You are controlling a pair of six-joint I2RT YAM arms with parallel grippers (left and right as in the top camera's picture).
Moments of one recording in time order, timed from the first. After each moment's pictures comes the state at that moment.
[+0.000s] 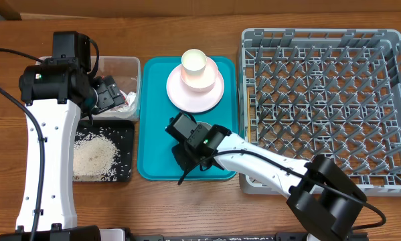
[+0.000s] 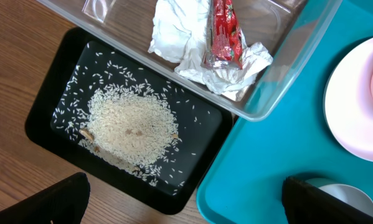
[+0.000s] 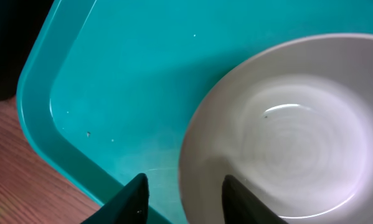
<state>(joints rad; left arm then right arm) 0.04 1.54 1.65 -1.38 -0.18 -0.44 0.93 1.86 1.26 -0.59 -0.07 0.38</state>
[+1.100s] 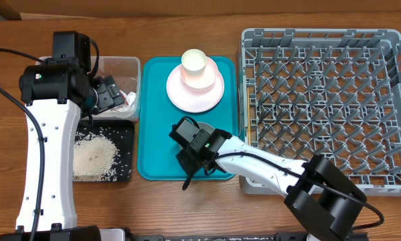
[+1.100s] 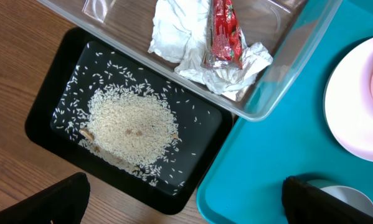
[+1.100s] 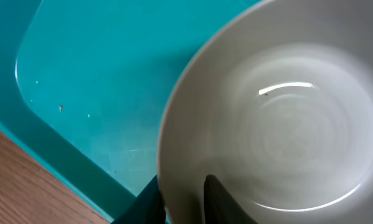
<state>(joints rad) 0.04 1.54 1.65 -1.38 -0.18 -0.44 0.93 1.86 1.21 -0.58 -0.07 0.33</state>
